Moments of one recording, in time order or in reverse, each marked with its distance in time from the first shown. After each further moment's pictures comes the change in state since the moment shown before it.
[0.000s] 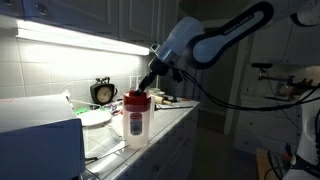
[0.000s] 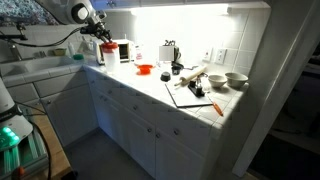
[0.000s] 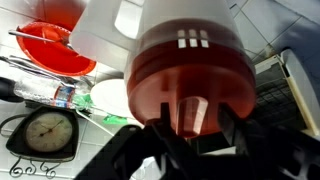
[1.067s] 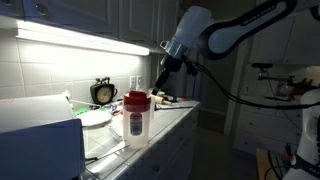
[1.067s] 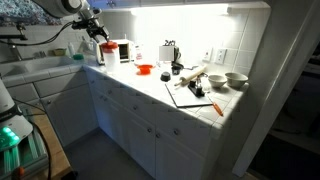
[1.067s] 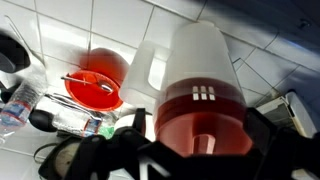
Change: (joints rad) arm -0.032 -0.153 0.012 -0.062 -0.092 -0.258 0.085
